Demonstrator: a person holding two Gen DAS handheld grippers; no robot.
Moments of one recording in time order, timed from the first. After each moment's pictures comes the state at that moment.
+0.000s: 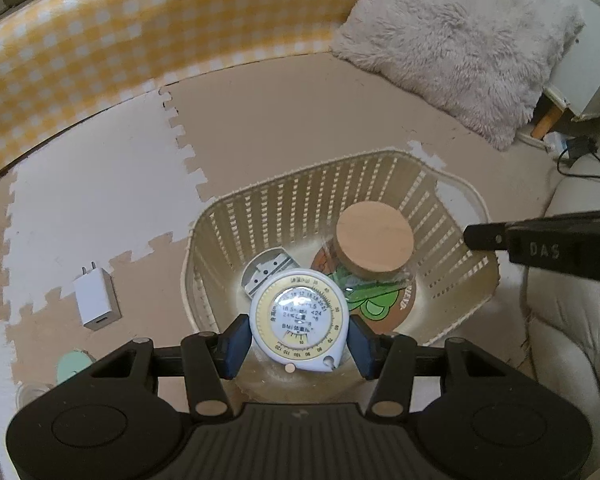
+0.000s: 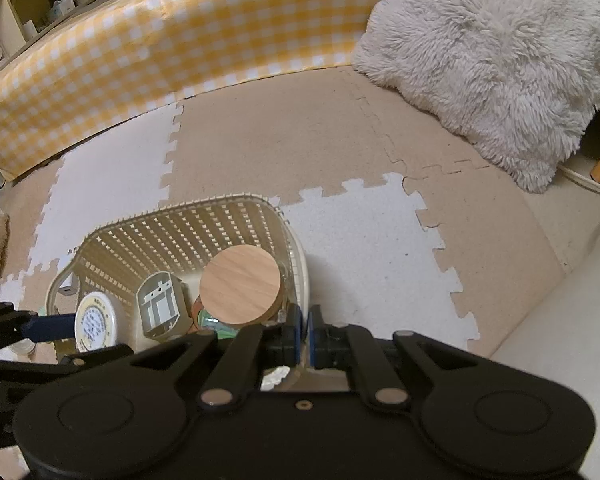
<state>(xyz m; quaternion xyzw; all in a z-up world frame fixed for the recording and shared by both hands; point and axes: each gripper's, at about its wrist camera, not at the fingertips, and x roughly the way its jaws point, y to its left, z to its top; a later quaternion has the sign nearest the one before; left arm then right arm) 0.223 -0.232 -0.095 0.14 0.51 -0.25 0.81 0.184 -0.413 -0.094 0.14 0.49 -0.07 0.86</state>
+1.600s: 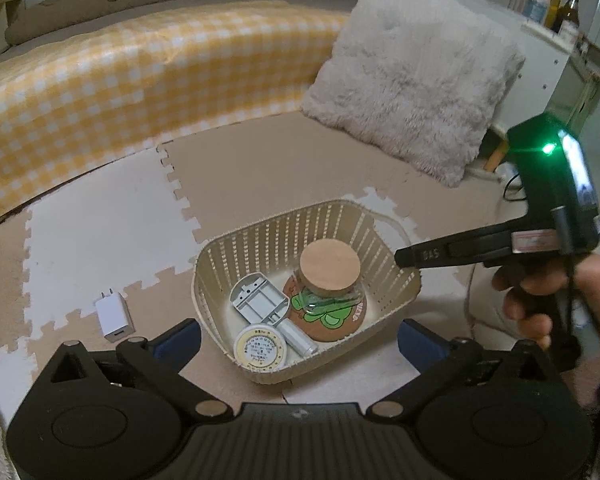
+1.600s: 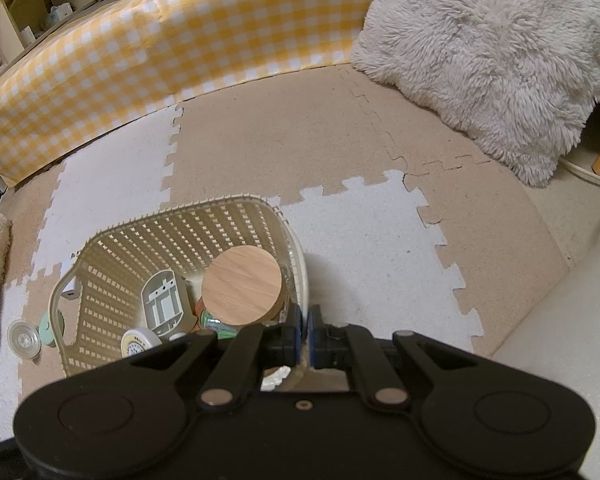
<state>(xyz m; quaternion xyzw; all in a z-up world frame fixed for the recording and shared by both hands) 0.170 -0.206 -0.029 0.11 0.44 -0.29 0.84 0.184 -0.416 -0.096 0.15 0.49 -0.07 0.86</state>
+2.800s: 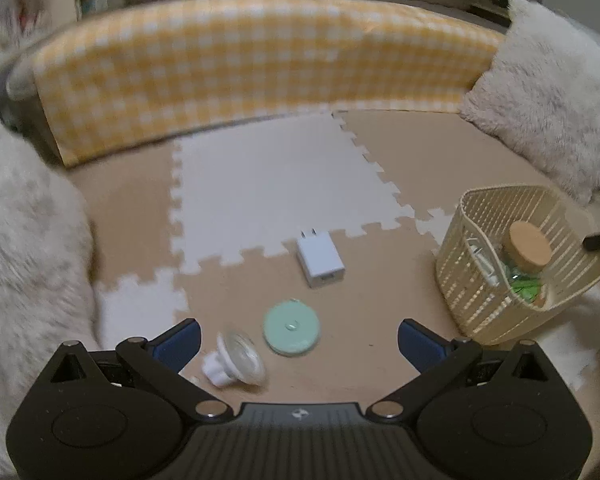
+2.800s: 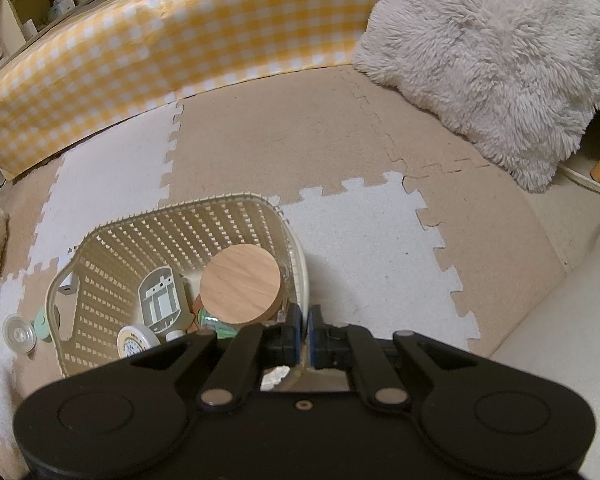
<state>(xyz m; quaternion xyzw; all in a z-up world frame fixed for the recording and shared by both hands) 0.218 -0.036 -0.080 0.08 0.45 -0.16 0.88 0.184 -0.413 -0.095 0.14 0.49 -0.07 0.86</state>
